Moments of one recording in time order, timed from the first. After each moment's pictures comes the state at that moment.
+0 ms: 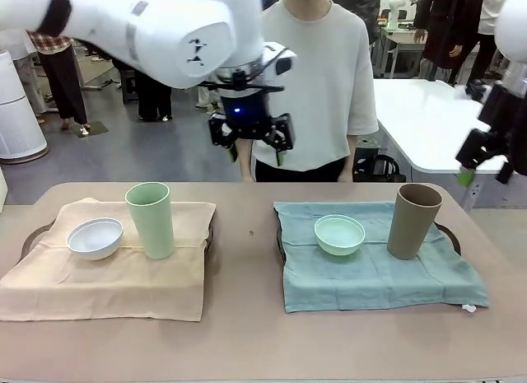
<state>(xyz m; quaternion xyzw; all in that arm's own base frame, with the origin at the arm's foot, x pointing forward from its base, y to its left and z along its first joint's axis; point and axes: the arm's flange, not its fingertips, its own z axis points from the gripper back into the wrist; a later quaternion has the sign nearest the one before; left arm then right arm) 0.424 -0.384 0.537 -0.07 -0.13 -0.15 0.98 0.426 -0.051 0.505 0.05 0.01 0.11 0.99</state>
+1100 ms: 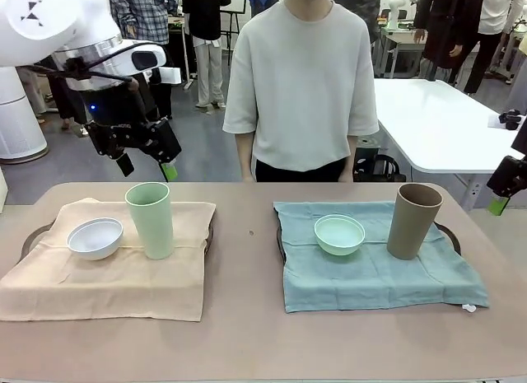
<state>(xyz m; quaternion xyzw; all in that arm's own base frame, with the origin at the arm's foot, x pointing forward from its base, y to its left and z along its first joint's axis) 0.386 -0.198 0.548 -0.11 -0.07 -0.20 0.97 0.394 -0.092 0.487 0.07 0.03 0.07 0.99</state>
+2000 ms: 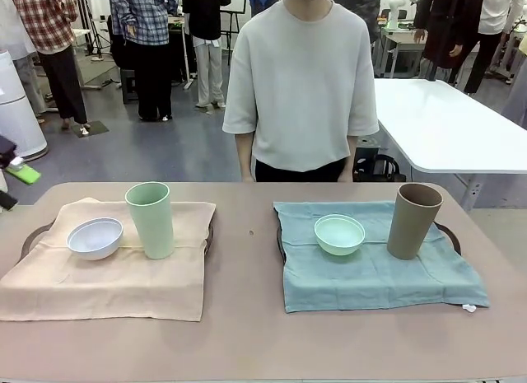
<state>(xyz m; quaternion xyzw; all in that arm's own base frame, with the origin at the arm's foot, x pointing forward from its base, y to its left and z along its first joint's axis) 0.343 0.053 0.501 -0.37 -0.05 -0.08 0.93 0.365 -0.246 0.477 0.52 -0.02 0.03 0.85</state>
